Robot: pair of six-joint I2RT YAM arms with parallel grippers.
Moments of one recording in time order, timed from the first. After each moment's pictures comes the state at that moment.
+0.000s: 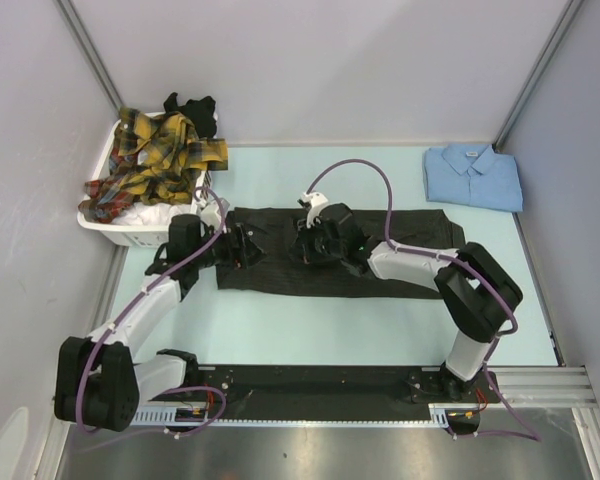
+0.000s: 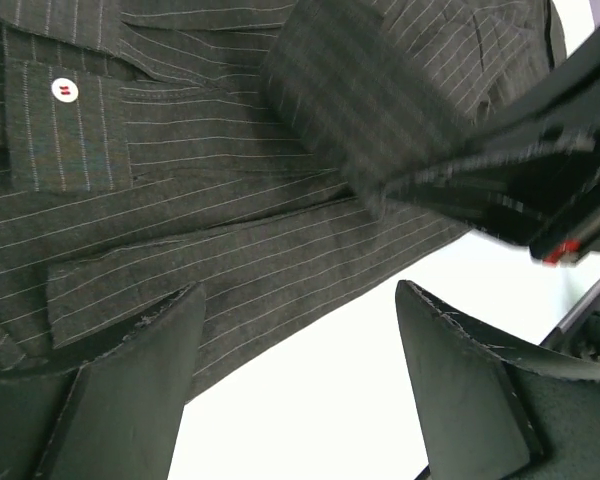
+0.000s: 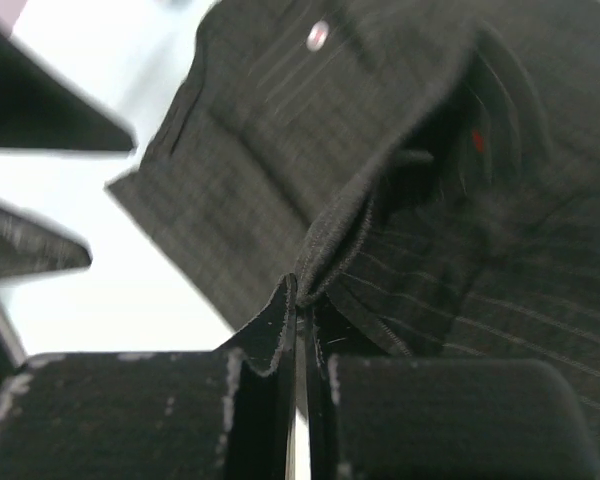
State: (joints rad) left arm -0.17 1.13 0.61 -0.08 0.53 -0.34; right arm 0.78 1.74 1.03 0.23 -0.19 0.36
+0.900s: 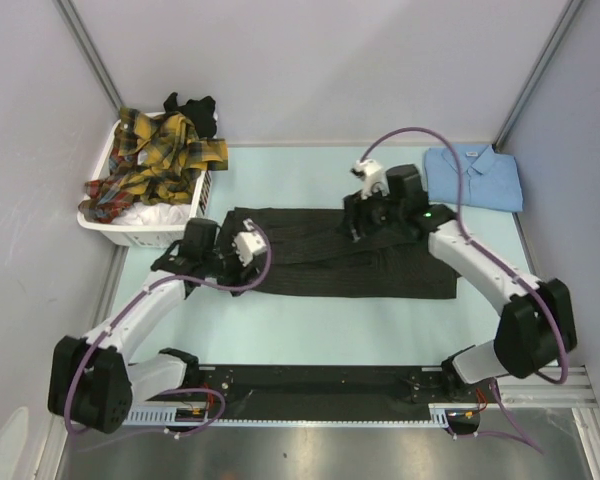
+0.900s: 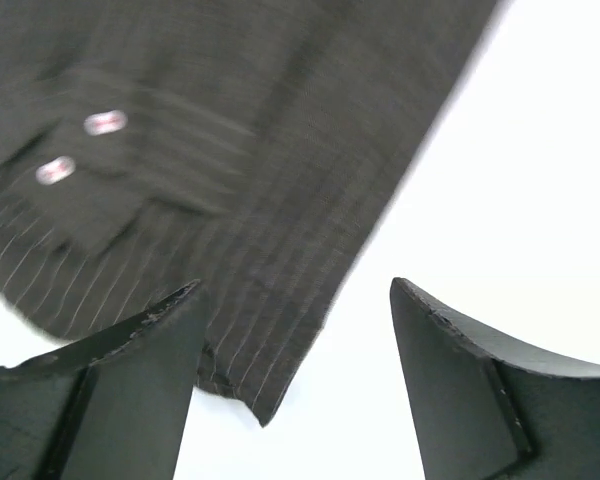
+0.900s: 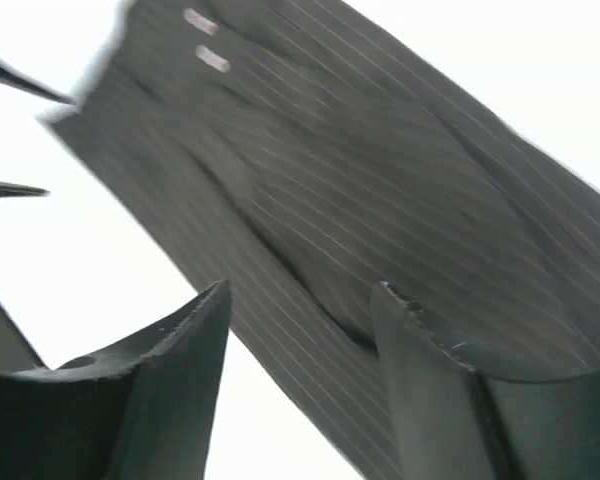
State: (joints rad) left arm -0.28 1.11 0.68 -0.42 0.48 0.61; right arm 0.49 1.46 1.14 -0.27 -0.42 0.05
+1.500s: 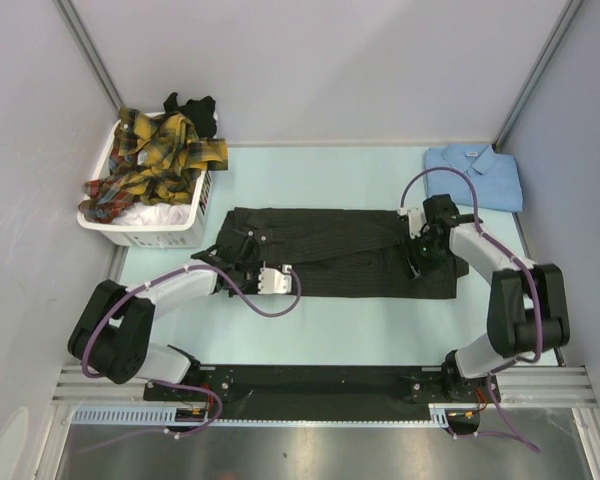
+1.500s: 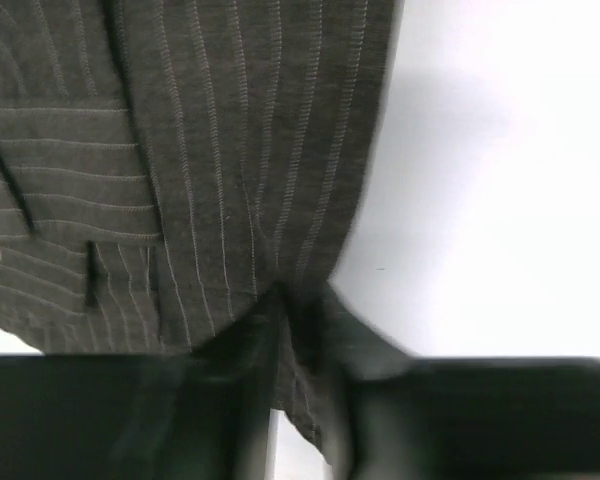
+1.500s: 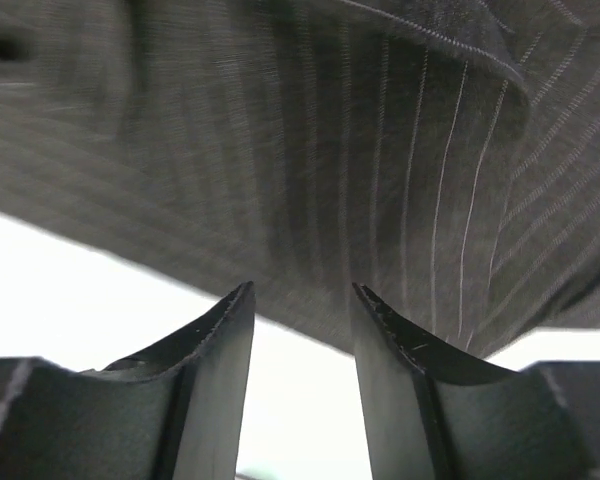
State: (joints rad) left arm -0.48 1.40 0.68 -0.42 0.15 1.11; right arm 0.14 1.48 0.96 -0.71 -0.17 -0.23
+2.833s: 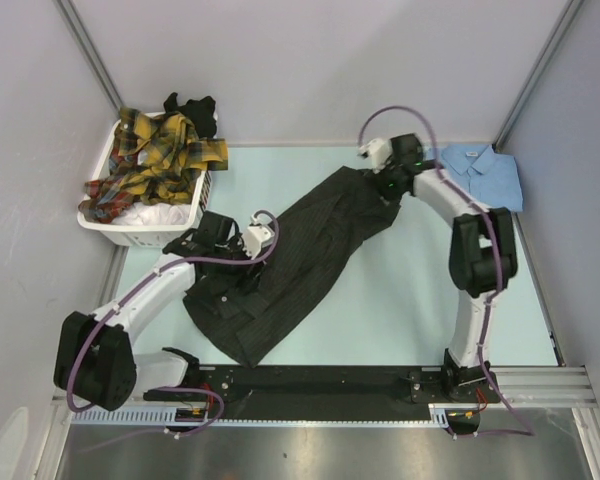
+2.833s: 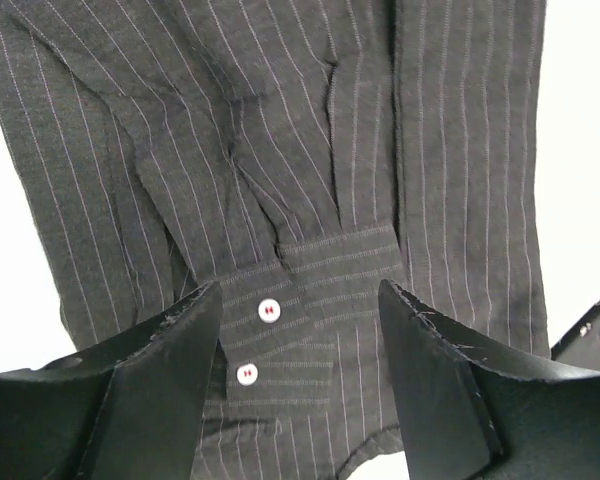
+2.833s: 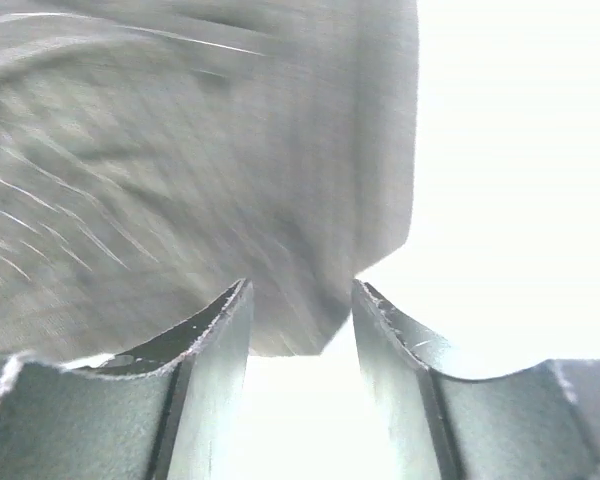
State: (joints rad) left arm -0.36 1.23 0.81 -0.63 0.36 0.42; right arm 0.28 2.03 1.61 -0.45 -0.09 -0.51
